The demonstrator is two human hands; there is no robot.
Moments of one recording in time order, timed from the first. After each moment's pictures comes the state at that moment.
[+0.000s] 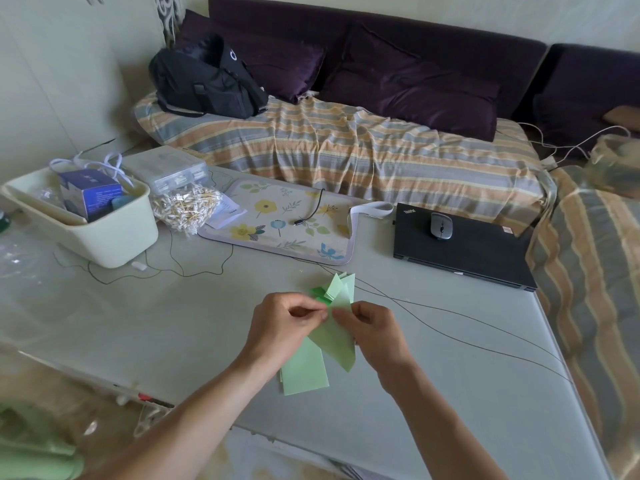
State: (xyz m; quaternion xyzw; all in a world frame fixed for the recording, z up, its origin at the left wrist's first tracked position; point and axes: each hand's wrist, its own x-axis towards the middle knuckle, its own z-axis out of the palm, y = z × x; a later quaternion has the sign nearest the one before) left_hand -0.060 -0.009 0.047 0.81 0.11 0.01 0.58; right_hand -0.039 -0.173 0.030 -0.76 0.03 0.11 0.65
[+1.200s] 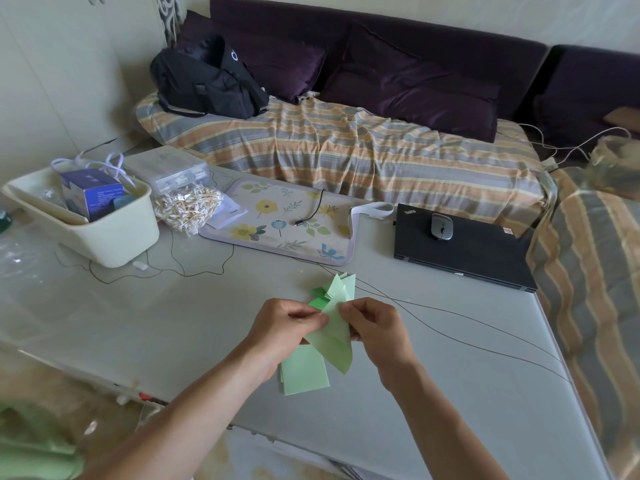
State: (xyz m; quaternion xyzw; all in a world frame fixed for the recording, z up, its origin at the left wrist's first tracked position) left_hand -0.059 -0.007 0.048 0.74 0.16 -0.08 0.65; right_hand -0.036 -0.174 0.029 -0.73 0.07 0.09 0.67
